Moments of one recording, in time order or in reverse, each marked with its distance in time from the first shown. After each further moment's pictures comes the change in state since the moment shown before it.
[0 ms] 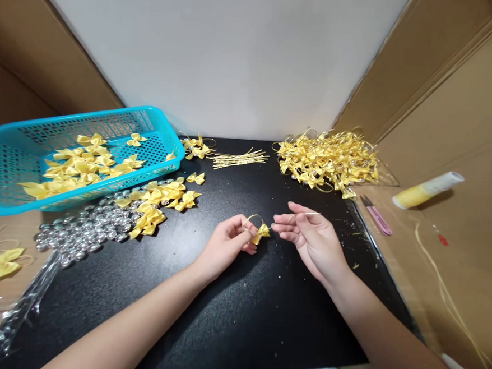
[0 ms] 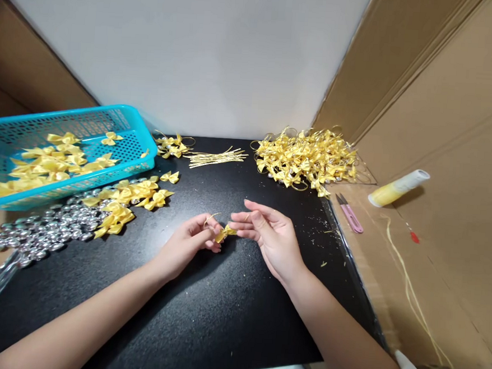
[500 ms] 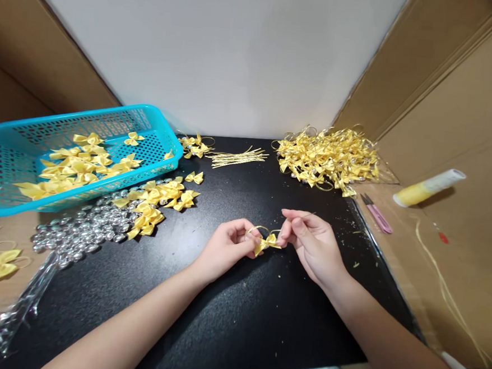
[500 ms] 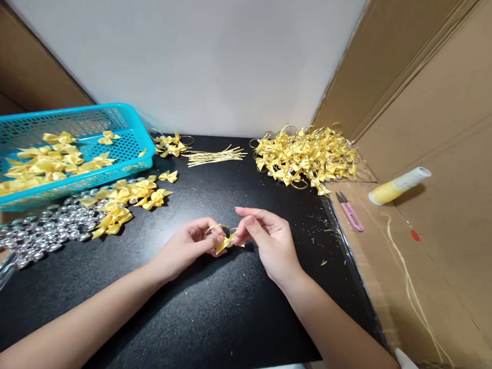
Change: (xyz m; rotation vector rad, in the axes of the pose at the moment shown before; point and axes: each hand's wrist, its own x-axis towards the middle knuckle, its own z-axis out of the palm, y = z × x) left_hand -0.002 -0.001 -0.001 -0.012 -0.114 -0.006; right_hand -0.004 0.004 -0.001 -0.049 -0.052 -0.044
